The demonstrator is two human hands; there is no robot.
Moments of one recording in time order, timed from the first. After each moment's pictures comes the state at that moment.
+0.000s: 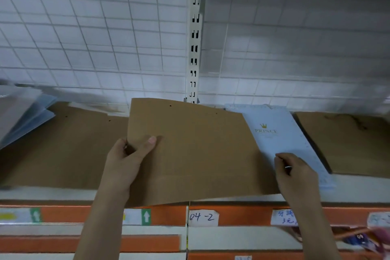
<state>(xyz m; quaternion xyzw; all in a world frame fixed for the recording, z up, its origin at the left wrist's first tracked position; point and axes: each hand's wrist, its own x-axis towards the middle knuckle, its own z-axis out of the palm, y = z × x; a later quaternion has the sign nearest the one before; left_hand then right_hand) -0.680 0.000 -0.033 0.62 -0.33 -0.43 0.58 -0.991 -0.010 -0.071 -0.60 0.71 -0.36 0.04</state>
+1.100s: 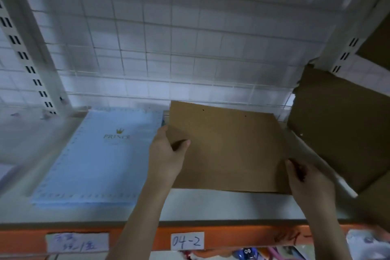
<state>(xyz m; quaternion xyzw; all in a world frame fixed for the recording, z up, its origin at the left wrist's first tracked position) -1.122 -0.088 -0.049 0.64 -0.52 -0.27 0.50 -1.406 -0.050 -0.068 -0.53 0.79 -0.32 0.06</state>
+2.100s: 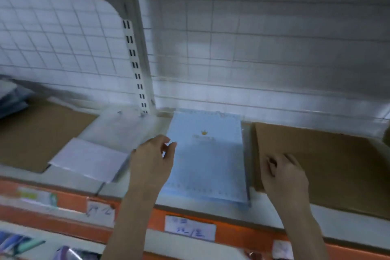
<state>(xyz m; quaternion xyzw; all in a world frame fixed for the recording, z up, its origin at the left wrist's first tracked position) -0.917 -0.032 -0.040 0.73 -0.56 0.00 0.39 -1.165 -0.056 -0.060 -0.67 0.64 -0.38 -0.01</state>
